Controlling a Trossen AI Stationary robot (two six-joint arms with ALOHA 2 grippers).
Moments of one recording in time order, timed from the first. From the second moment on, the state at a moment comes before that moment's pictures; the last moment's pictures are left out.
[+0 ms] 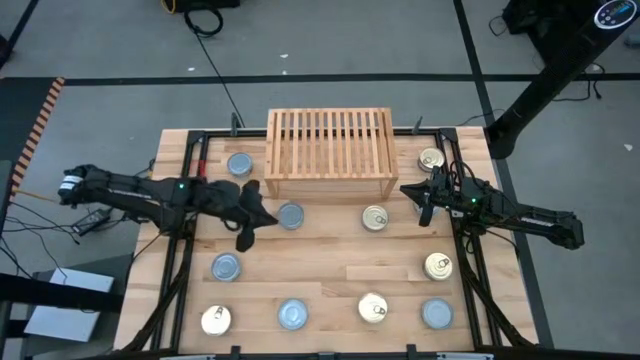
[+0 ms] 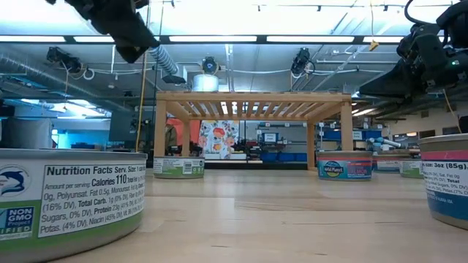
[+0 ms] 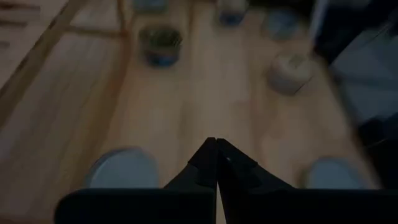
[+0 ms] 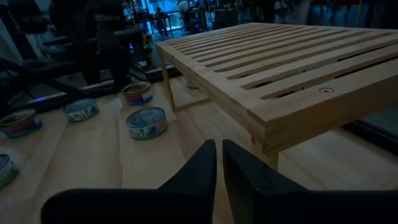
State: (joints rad) left arm -0.13 0.98 0.77 -0.40 -0.06 -0.20; right arm -0.26 0.07 0.08 -0.15 0.08 0.18
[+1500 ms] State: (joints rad) left arm -0.16 1.42 0.87 -1.10 -0.22 -0.85; right arm -0.26 0.07 0.08 -0.15 0.08 0.18
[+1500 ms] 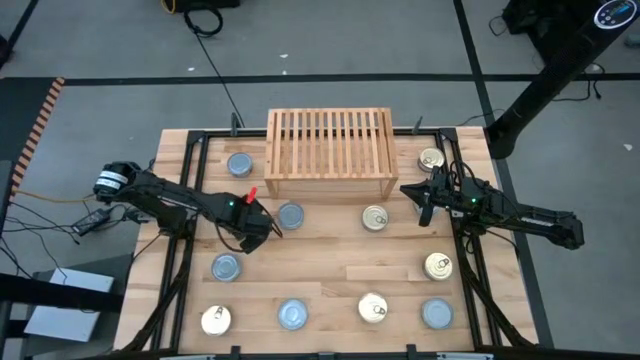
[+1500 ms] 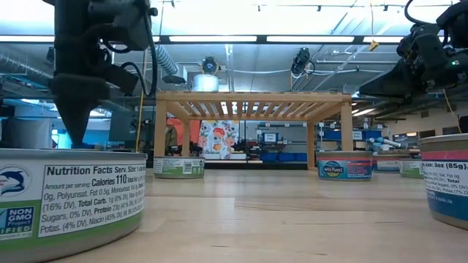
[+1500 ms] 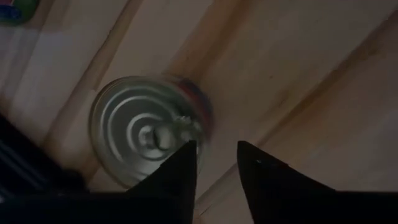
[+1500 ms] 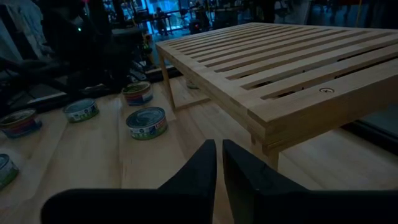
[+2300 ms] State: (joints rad) left arm -0.17 1.41 0.78 -1.10 -0.17 -0.81; right arm -0.26 0.07 0.08 -0.15 0.08 0.18
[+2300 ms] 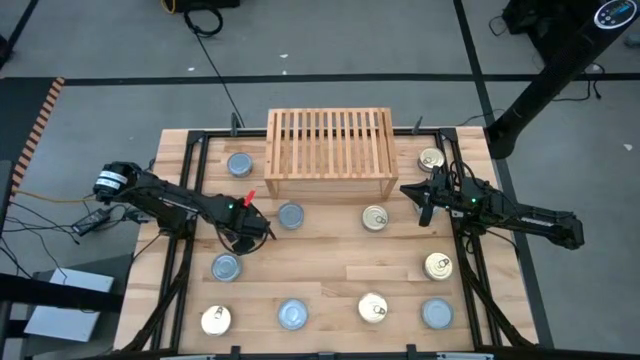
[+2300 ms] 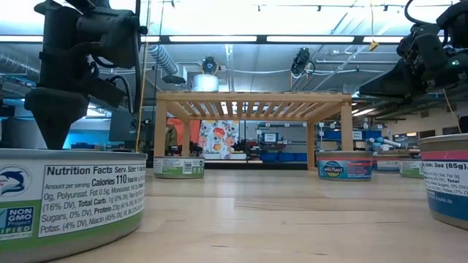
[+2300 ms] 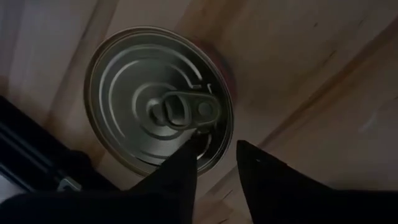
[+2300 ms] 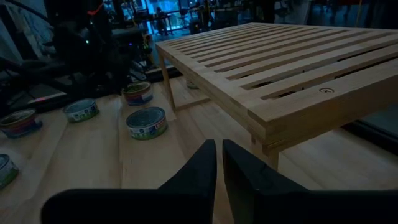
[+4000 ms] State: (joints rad) left arm -0.32 1.41 0.80 -0.74 -0.18 -0.55; right arm -0.26 0.07 0.08 -0.15 0.08 0.18
